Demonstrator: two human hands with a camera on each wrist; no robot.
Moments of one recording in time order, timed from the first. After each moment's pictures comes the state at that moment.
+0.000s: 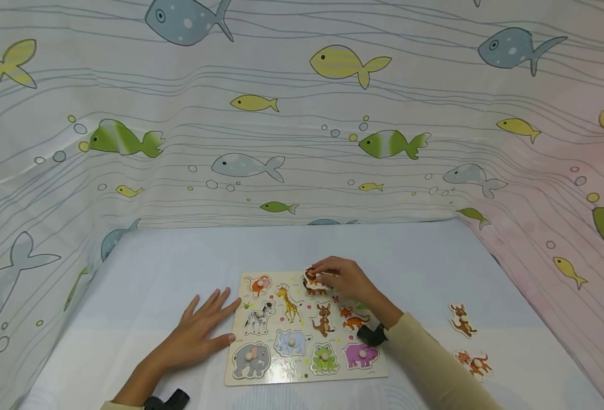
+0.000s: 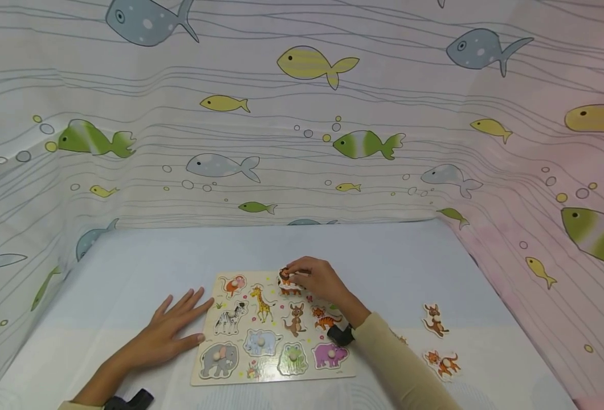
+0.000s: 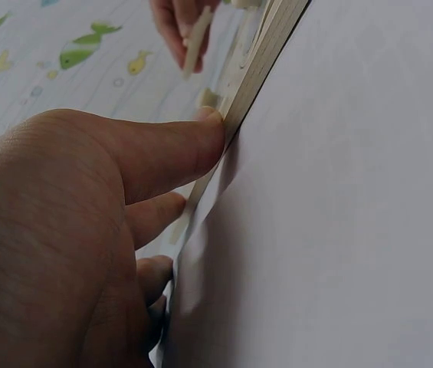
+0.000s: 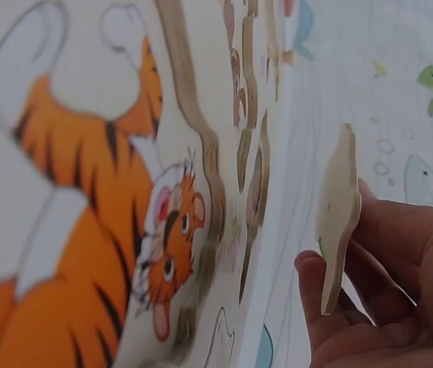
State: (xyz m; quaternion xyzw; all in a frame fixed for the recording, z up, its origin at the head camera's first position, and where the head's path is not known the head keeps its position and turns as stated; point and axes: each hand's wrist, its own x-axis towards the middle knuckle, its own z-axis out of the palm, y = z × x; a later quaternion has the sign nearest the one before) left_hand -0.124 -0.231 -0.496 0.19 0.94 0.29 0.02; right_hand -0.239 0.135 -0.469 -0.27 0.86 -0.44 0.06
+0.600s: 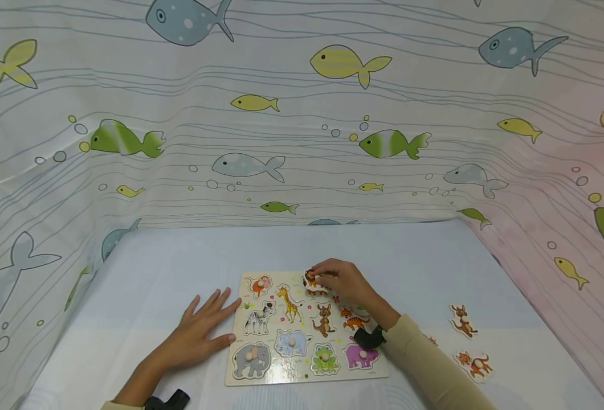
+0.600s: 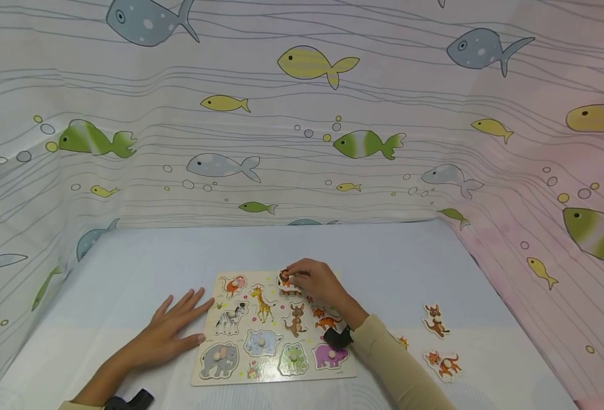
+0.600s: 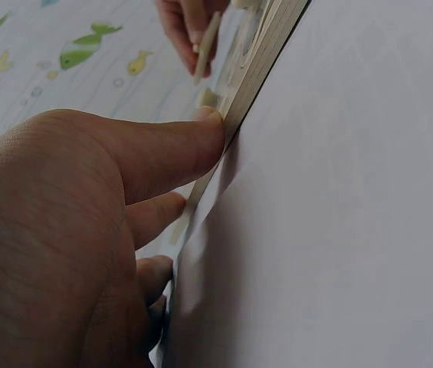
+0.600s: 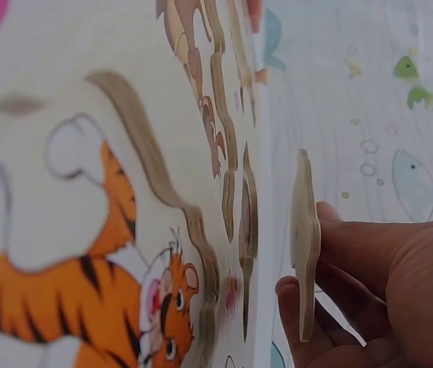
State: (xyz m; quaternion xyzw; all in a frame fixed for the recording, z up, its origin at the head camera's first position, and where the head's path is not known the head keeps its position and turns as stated) left_hand -0.124 -0.231 -0.496 0.19 0.94 0.29 0.02; right_hand -0.238 0.133 -0.478 -0.28 0.85 -0.44 0.05
